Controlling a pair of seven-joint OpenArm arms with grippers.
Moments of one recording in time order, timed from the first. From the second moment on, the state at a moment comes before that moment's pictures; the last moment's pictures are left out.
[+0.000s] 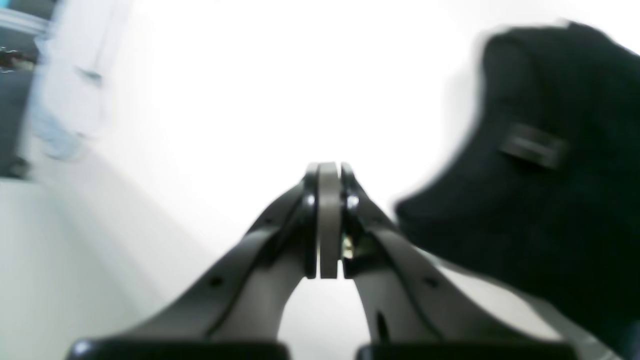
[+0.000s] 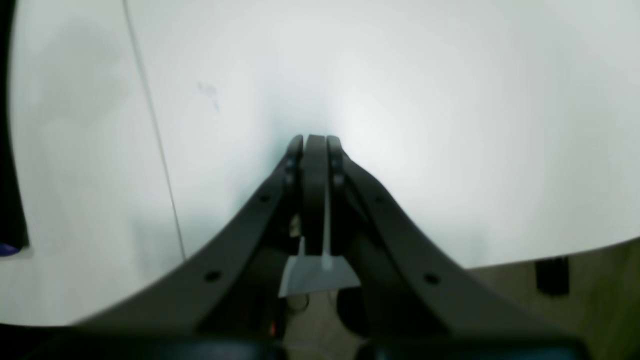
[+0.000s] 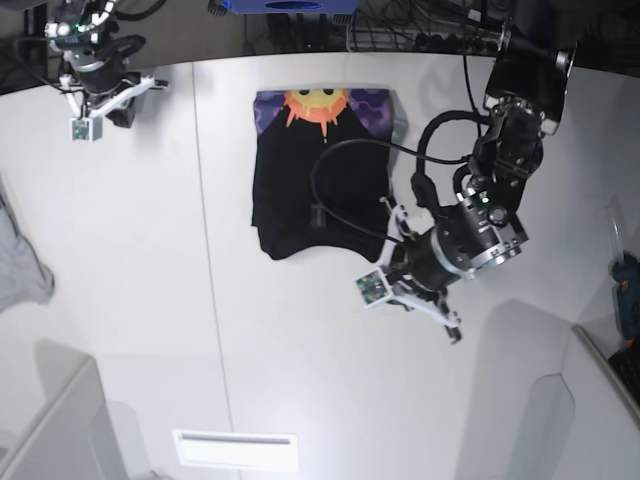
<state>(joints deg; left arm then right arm) -11.9 -19.9 15.8 112.7 -7.7 -40.2 59.6 -35.2 0.0 29.4 110.6 14.6 22.0 -38.8</state>
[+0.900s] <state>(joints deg) 55.3 -26.4 -19.8 112.2 -6.5 -39.6 9.2 -67.7 4.2 26.7 114.4 7.3 29.5 -31.9</state>
